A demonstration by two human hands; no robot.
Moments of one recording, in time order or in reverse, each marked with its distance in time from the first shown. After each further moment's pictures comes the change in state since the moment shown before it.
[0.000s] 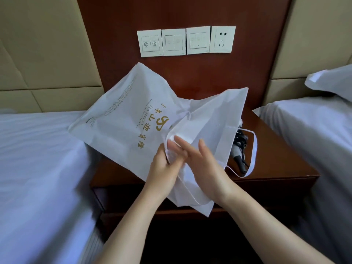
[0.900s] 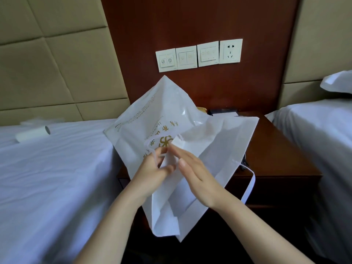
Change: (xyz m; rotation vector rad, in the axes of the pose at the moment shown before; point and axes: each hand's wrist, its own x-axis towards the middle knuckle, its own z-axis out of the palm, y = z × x) left_hand -0.044 0.038 -0.036 0.166 -0.057 -0.008; right_hand -0.033 -0.016 0.022 -0.593 -0.066 -0.290
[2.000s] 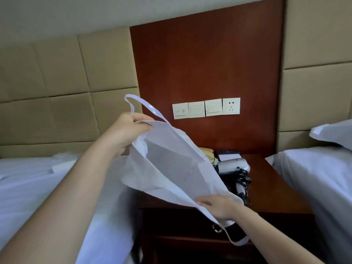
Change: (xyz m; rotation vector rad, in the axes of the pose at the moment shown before) left_hand -0.022 0.188 -0.105 0.239 0.312 0.088; right_hand 0.015 0.009 -0.038 -0.554 -0.368 0.365
